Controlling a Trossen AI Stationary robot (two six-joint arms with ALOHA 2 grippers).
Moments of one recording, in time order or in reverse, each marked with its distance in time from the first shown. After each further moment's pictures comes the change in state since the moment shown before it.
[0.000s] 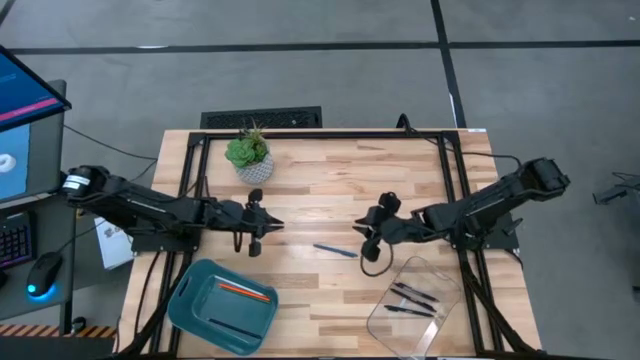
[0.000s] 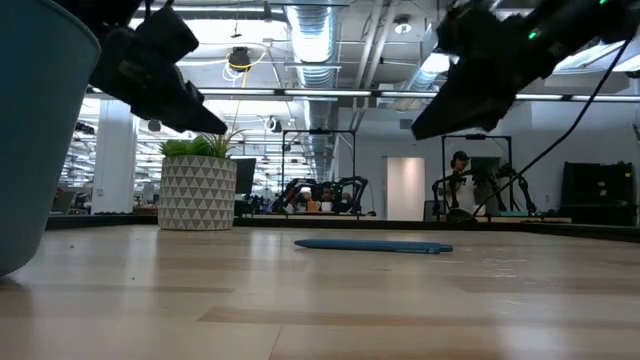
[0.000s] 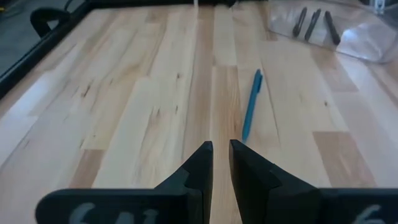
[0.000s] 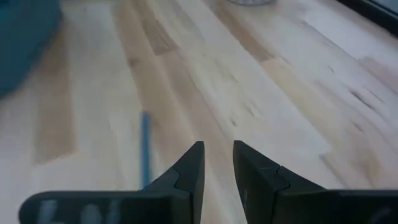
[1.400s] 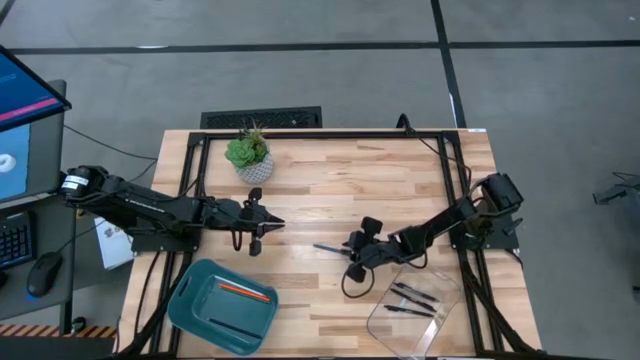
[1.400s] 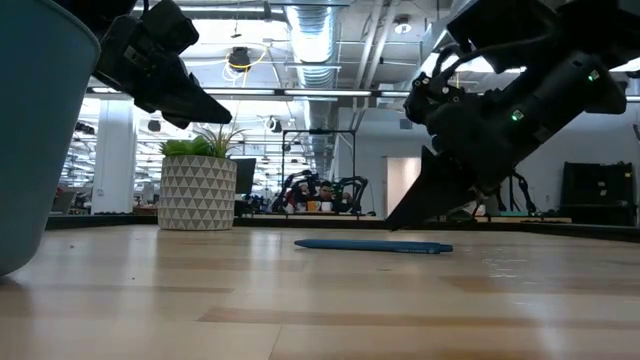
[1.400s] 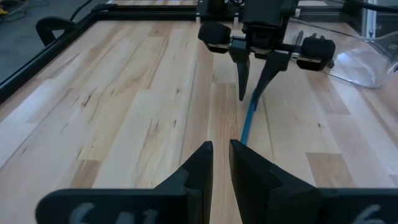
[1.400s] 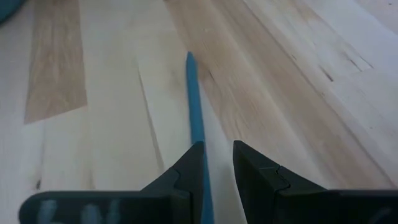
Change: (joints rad) left arm -0.001 -0.013 -0.001 0.043 -0.002 -0.042; right arm 0.063 0.443 0.050 0.291 -0.028 0.031
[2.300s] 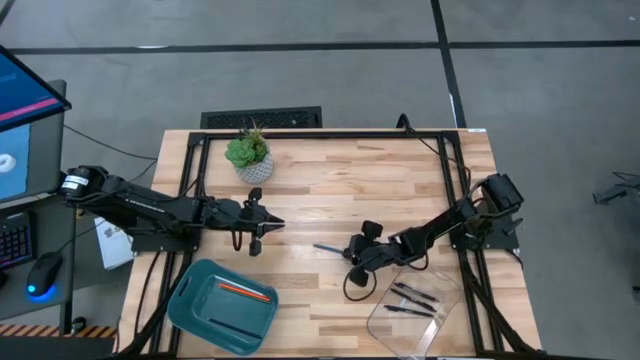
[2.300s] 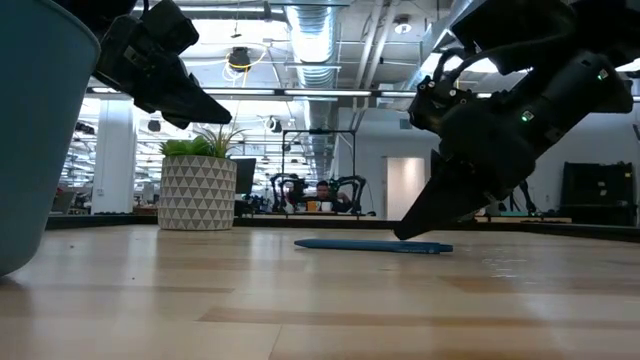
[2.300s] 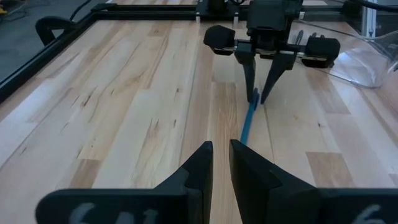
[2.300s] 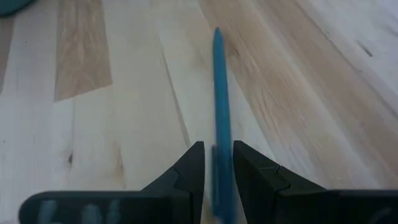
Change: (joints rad) left arm 0.000 0.000 0.000 -0.001 0.001 0.000; right arm 0.014 0.001 0.000 -0.027 -0.051 0.034
